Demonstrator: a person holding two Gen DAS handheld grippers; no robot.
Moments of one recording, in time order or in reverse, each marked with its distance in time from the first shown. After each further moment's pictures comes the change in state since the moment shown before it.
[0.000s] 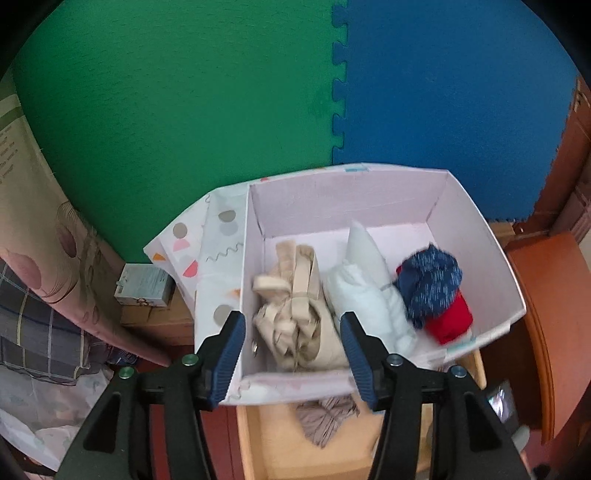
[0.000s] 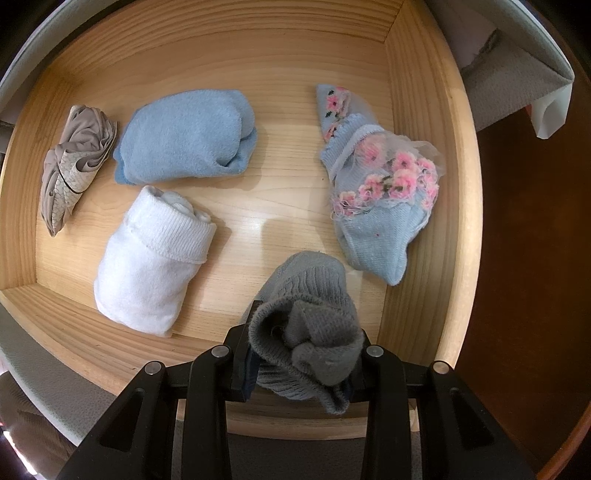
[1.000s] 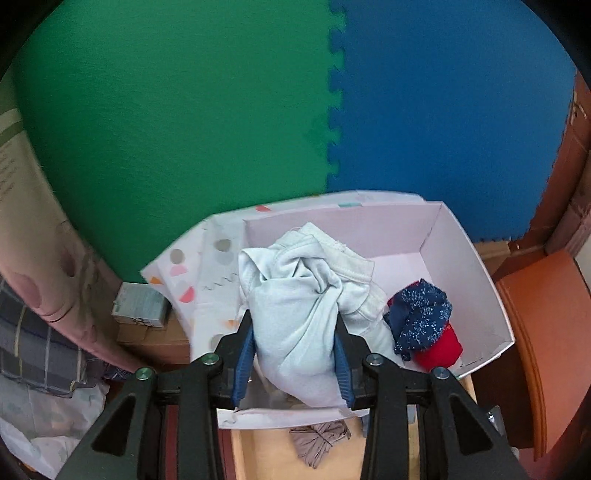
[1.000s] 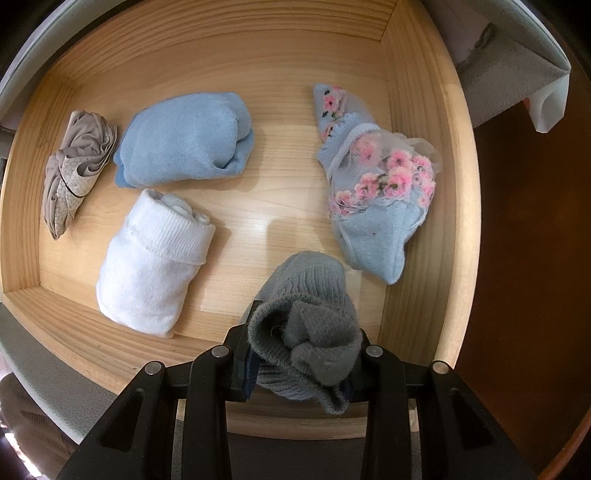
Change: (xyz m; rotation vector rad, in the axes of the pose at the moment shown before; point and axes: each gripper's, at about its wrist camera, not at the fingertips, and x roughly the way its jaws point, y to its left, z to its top) left arm 0.003 -0.007 0.031 -0.009 -0.069 -0.013; right arm 0.000 0.000 -0.001 0.010 -0.007 0.019
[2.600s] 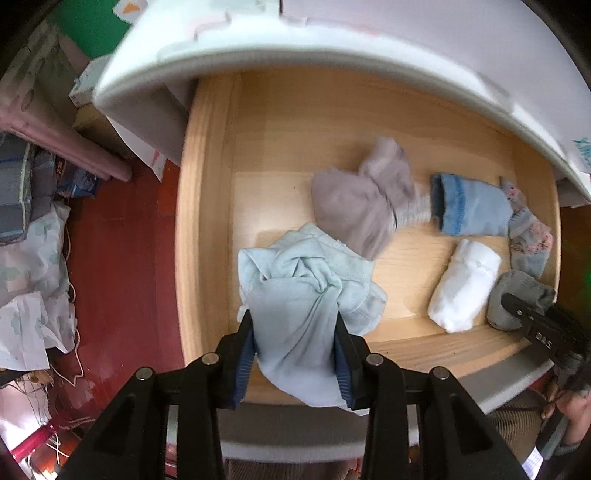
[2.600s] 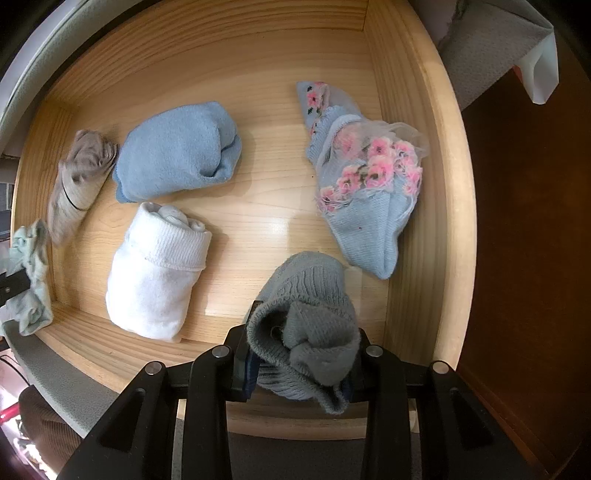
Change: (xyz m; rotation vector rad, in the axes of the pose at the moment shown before) left arm 0.117 0.009 -0.221 -0.163 0.698 -0.041; right arm -0.001 -0.015 -0.003 0.068 -0.003 0.079
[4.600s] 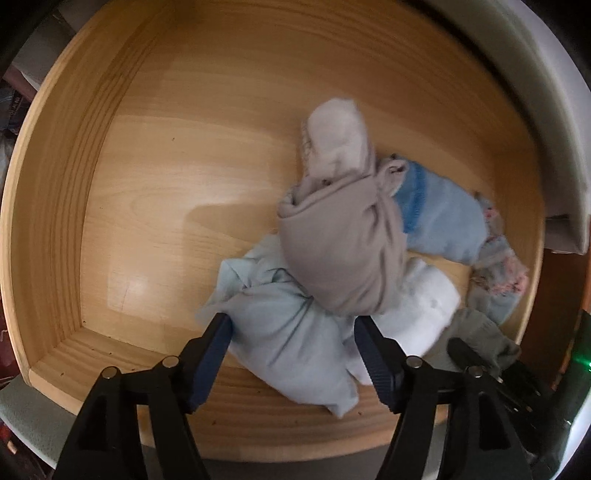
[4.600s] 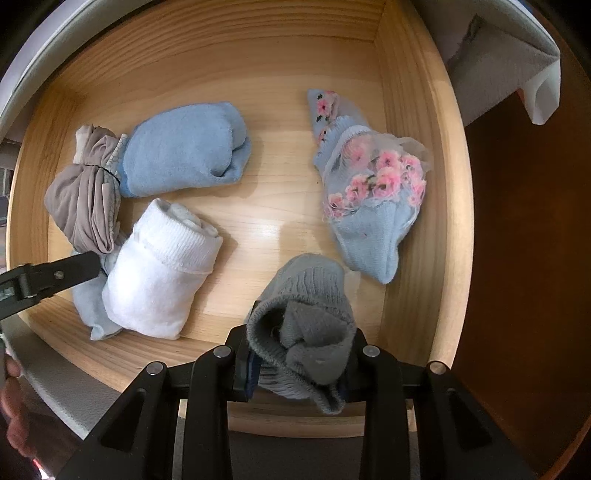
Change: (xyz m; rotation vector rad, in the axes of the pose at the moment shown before) left arm 0.082 -0.028 0.002 -0.202 0.084 -0.217; right arm -0.004 0.006 -0.003 -0.037 -0.020 -0.020
